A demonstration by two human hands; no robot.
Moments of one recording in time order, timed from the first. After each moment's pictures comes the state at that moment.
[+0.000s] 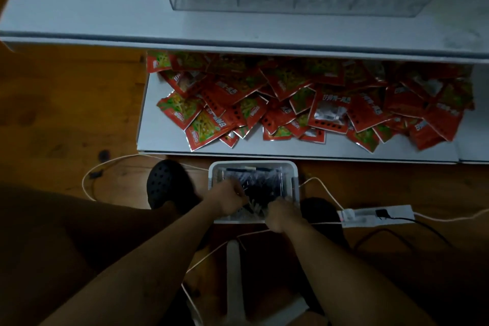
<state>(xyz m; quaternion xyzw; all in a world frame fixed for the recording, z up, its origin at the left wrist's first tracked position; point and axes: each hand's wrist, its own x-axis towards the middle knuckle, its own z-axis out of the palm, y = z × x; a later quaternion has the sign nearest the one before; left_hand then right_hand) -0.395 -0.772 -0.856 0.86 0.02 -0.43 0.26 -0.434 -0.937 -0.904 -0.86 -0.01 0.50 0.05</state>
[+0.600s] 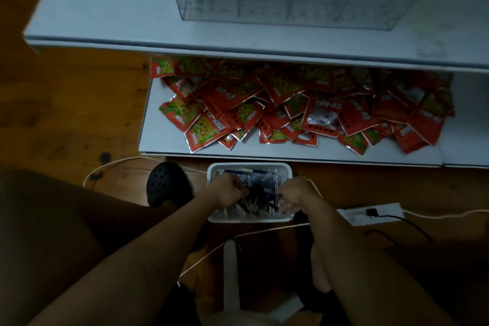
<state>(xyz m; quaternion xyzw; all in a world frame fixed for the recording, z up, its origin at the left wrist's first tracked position) -0.391 -0.771 -0.841 0.85 0.03 -0.42 0.32 -0.396 -0.970 -0.866 -0.75 0.32 0.46 0.36</state>
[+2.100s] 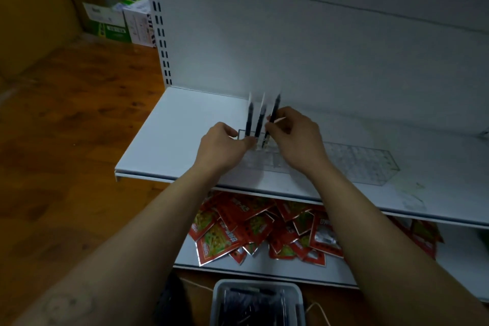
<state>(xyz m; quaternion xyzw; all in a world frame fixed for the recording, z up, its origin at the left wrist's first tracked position) -0.206 -0.712 -0.599 0.85 0.11 -0.03 0.52 -0.193 -0.868 -0.581 -0.91 -0.05 -0.11 0.39</state>
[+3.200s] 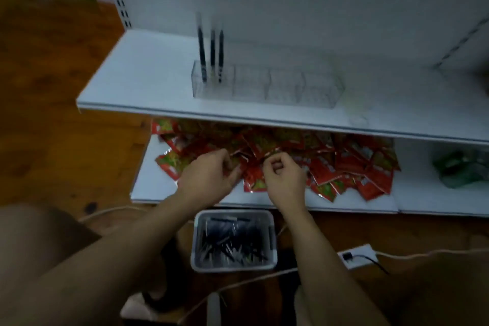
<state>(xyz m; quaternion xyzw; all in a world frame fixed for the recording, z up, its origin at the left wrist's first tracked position) -0.355 -0.762 -0.677 0.95 -0.08 -0.02 0.29 -0.368 -0.931 -0.706 -0.87 0.13 -0.09 0.46</state>
